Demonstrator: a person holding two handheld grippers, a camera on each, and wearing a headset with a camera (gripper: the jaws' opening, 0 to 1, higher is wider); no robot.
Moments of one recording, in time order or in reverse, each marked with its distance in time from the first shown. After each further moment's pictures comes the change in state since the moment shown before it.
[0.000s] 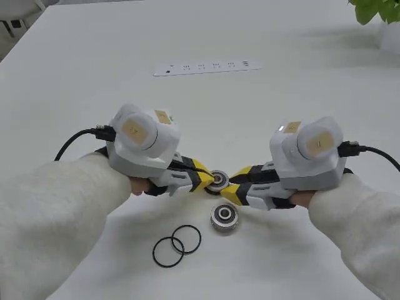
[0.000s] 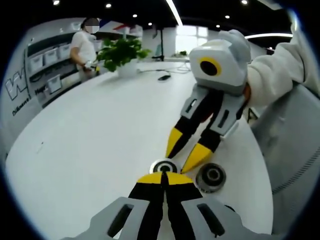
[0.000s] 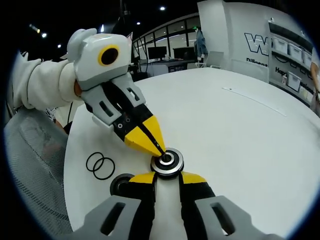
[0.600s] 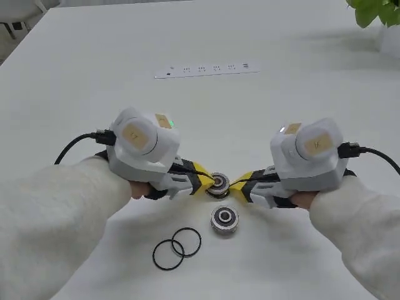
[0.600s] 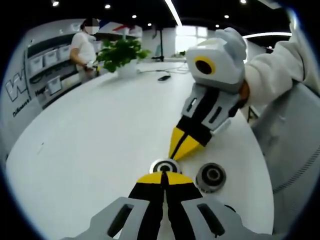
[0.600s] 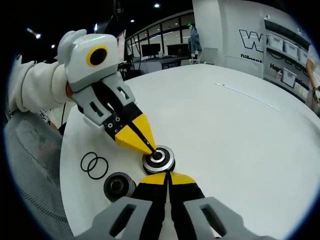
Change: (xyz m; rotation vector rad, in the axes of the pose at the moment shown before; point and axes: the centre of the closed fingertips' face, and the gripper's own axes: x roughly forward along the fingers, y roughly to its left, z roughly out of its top) left arm 0.001 0.000 -0.001 0.009 -0.004 0.004; right arm -0.003 -0.013 -0.002 0.043 0.032 -0.066
